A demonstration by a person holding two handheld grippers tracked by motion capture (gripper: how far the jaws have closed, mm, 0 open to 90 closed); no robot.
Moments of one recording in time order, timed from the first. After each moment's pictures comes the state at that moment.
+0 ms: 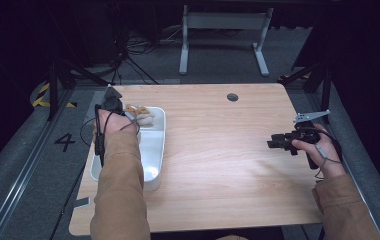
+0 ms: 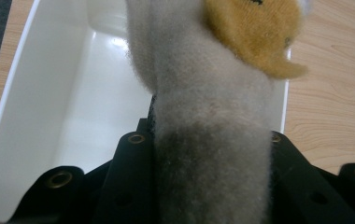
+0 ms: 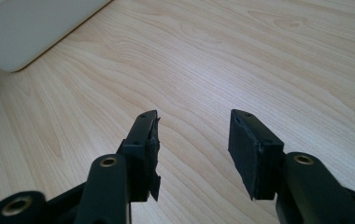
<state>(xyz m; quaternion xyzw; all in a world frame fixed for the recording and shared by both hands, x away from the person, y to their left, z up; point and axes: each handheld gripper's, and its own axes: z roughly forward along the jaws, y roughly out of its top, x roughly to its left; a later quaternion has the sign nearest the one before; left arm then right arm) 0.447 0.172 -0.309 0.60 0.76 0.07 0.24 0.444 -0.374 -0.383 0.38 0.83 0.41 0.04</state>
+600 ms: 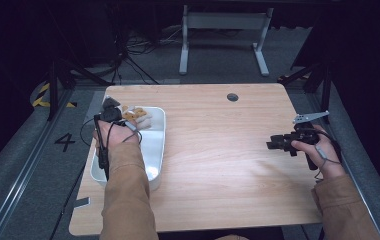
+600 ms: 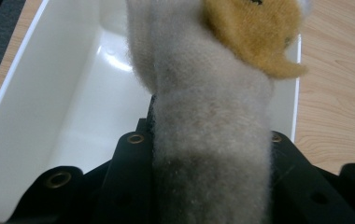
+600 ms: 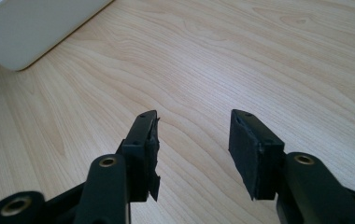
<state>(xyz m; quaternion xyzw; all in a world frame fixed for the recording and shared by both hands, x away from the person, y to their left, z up) 0.425 0.167 -0.325 0.57 0.77 0.11 0.27 0.444 -0.373 -0.386 0.37 0.83 0.41 0.03</state>
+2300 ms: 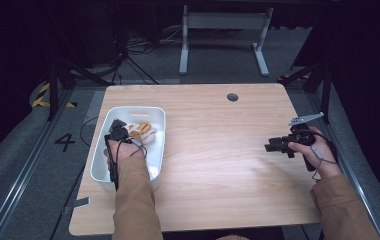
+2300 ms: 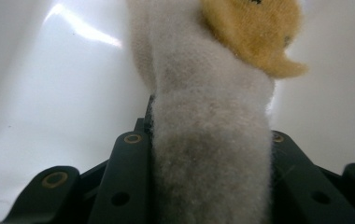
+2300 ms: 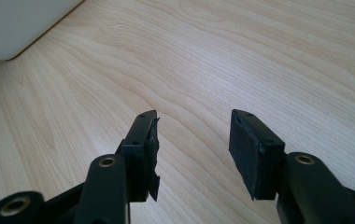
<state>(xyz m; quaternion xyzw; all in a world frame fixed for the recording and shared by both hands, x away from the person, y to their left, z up) 0.435 0.167 -0.413 0.55 0.79 0.06 0.26 0.449 -0.371 -0.400 0.38 0.83 0.40 0.02</state>
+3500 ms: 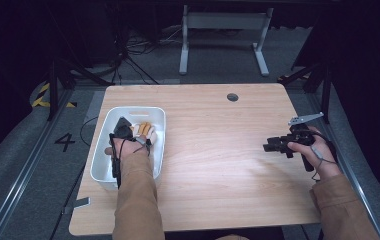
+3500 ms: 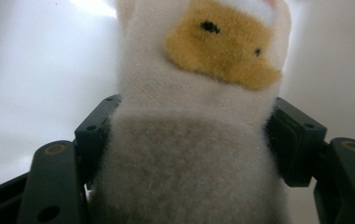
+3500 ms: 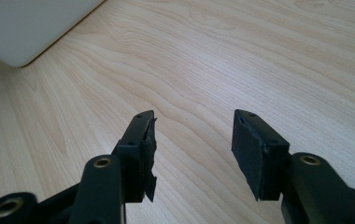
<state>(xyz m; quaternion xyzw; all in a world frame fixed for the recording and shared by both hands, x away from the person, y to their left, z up) 0.443 0.156 -0.412 0.57 0.79 0.03 0.20 0.447 -0.367 -0.398 0.38 0.83 0.41 0.01</state>
